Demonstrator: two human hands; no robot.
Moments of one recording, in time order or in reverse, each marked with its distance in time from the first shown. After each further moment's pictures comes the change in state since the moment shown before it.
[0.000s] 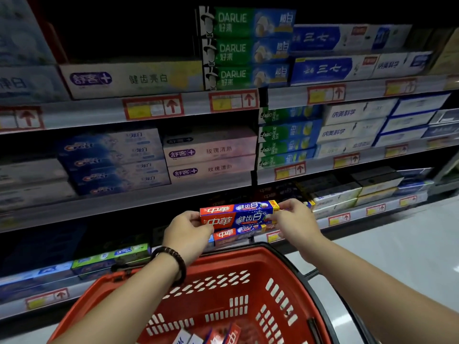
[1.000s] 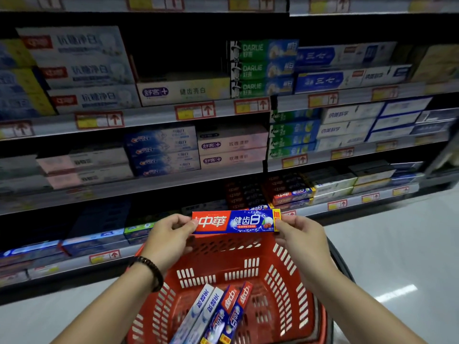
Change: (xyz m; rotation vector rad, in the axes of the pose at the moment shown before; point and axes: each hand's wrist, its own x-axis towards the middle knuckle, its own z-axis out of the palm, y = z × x) left_hand -0.124 -0.030 -0.112 -0.261 0.009 -0.087; right_hand -0.199 -0.022 -0.014 0.392 -0.048 0.046
